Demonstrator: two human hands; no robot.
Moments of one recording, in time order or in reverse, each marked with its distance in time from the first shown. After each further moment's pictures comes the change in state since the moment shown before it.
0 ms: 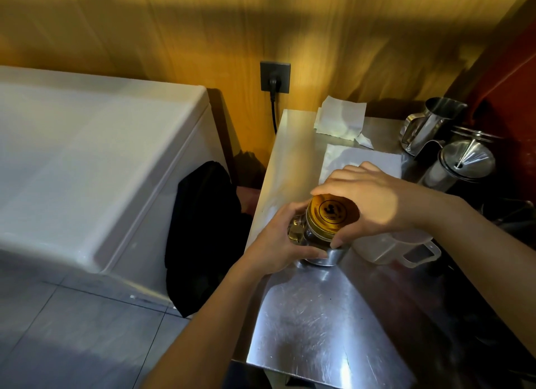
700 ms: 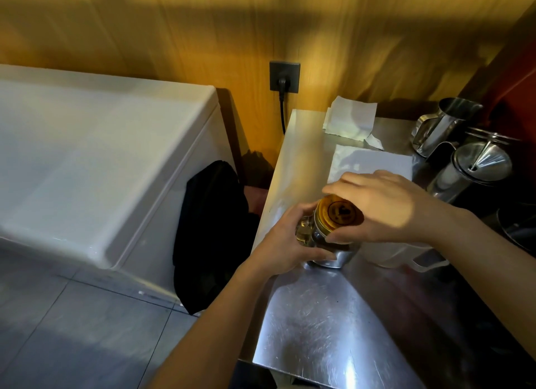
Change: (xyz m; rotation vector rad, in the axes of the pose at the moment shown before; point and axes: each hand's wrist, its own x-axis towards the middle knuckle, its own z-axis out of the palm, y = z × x) left_hand -0.001 0.001 0.000 0.003 0.008 -0.024; right_hand -0.004 -0.014 0.001 -0.102 0.022 0.104
